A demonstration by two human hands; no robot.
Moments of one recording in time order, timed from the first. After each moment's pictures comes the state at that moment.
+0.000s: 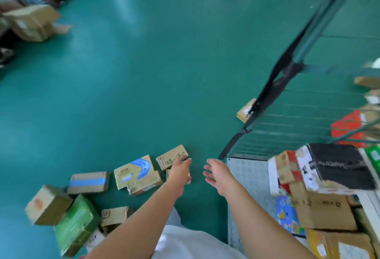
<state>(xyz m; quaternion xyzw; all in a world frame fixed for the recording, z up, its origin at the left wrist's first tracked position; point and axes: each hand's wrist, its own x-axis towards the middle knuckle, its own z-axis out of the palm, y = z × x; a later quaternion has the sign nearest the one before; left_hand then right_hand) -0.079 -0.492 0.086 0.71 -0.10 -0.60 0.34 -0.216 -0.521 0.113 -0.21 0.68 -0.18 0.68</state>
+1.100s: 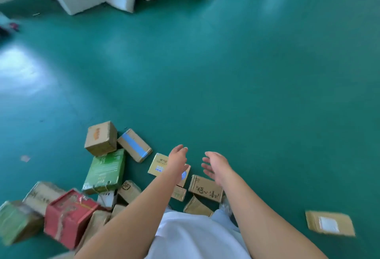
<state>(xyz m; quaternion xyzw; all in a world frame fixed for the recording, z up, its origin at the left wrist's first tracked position) 0.271 -0.637 0.068 0.66 0.24 -0.44 0.56 0.190 -0.749 0.097 -0.46 0.56 0.11 0.67</state>
